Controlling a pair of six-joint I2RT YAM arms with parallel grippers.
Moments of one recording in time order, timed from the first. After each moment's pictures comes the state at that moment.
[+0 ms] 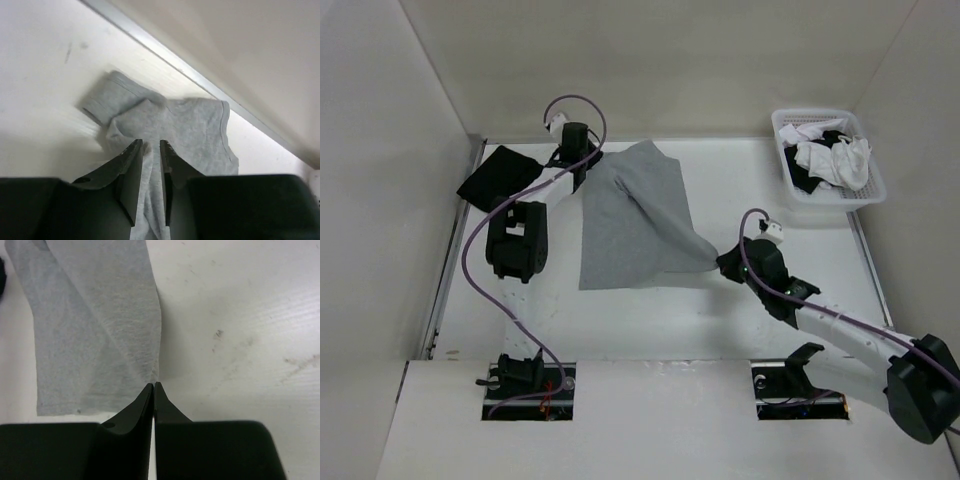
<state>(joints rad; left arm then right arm) -0.22 2.15 1.63 0.04 -0.19 -0.81 0.60 1.02 0.46 0.04 0.27 0.82</state>
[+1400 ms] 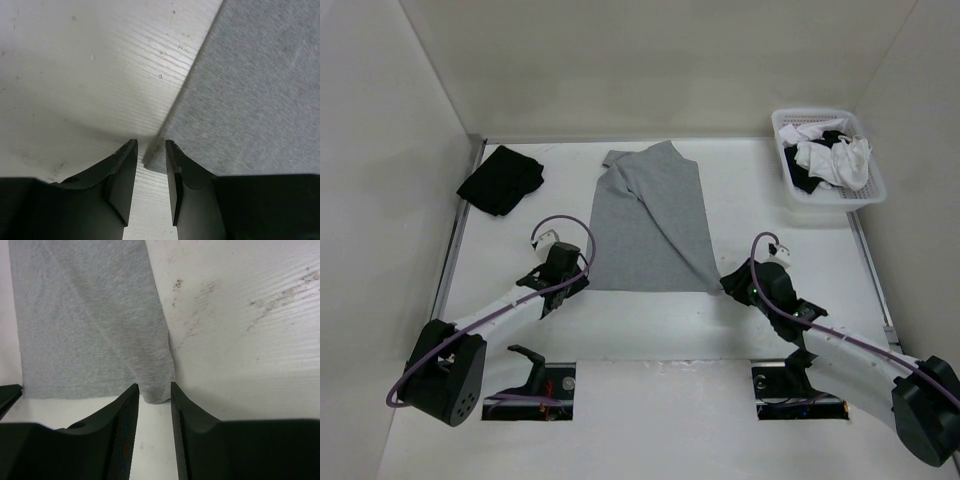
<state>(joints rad) -0.42 1.17 0.43 -0.15 -0.28 -0.86 0.56 0.88 0.23 0.07 0.21 0.91</state>
